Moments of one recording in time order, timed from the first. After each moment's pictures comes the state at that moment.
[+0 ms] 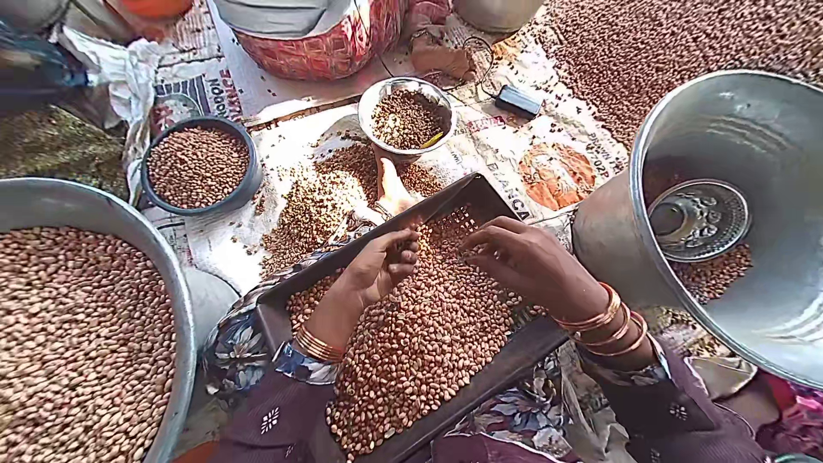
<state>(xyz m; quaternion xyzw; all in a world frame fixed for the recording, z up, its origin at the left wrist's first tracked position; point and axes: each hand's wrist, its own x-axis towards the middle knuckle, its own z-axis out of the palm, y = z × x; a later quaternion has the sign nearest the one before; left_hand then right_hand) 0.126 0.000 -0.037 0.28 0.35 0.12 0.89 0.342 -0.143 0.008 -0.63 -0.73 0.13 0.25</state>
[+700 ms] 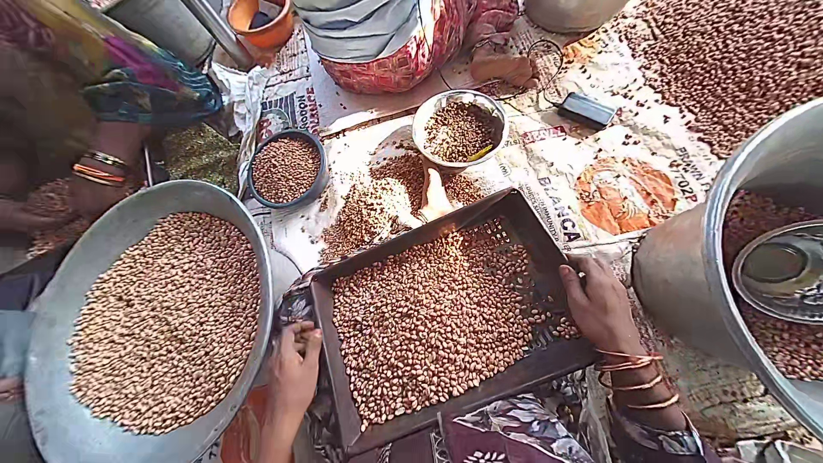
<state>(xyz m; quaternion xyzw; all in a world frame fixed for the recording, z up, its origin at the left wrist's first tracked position) -0.063 -0.104 -0.037 0.66 0.70 0.15 0.23 0.385 -0.181 -0.047 -0.83 -0.48 0.15 0.25</state>
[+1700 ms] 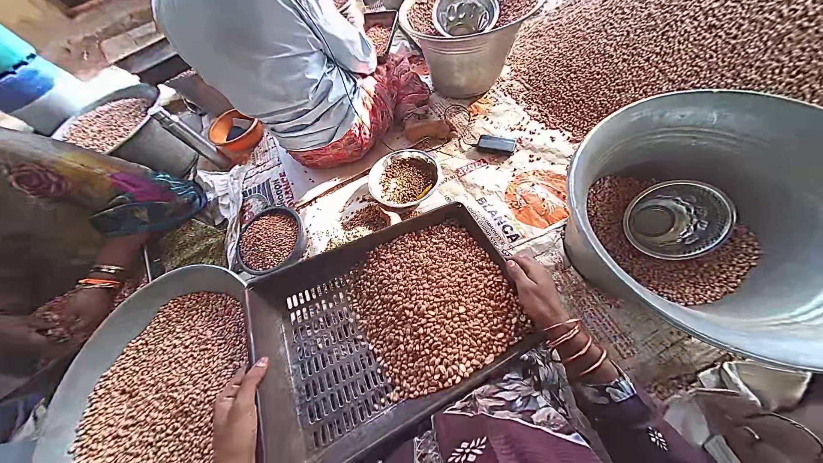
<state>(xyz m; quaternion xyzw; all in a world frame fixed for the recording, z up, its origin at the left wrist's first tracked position) -0.041 -0.097 0.065 0.51 0.63 0.43 0.41 0.369 -0.204 -0.005 -0.80 -0.36 0.25 0.41</state>
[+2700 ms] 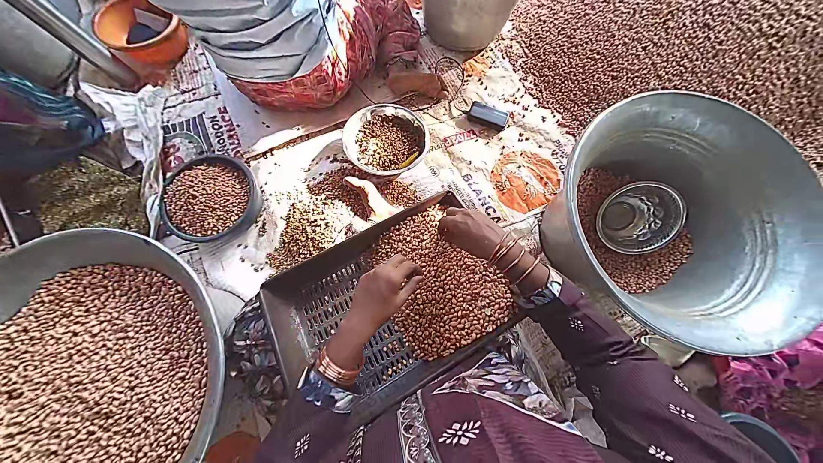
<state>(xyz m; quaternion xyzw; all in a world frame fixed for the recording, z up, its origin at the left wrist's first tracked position) 0.136 -0.042 -0.017 0.91 0.25 0.11 0.31 0.386 -0.091 -0.004 -0.67 -0.72 0.19 0.09</state>
